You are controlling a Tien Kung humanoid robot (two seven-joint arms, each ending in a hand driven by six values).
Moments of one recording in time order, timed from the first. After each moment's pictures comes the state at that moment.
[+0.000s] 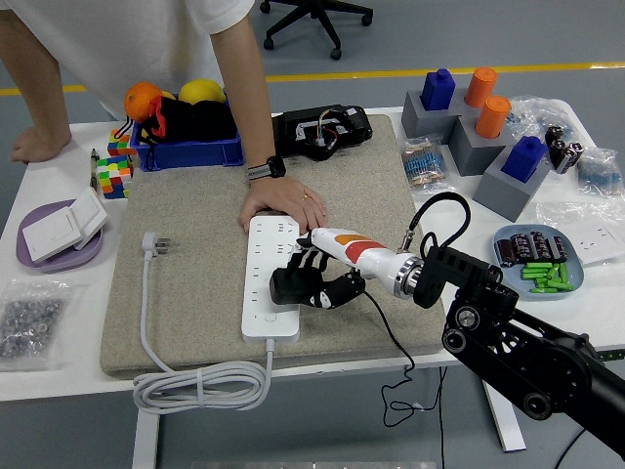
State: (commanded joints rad) left arm -0.12 0.03 -1.71 -0.18 1.92 -0.09 0.27; right arm 0.53 -0.08 0.72 1.29 -1.79 0.12 -0.08
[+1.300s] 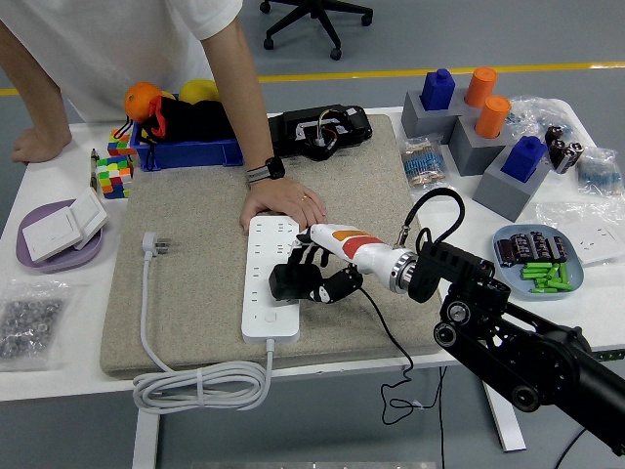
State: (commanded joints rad) left arm -0.12 0.03 -1.71 -0.18 1.92 -0.08 0.27; right arm 0.55 -0.06 0.72 1.25 -1.81 0.11 -0.08
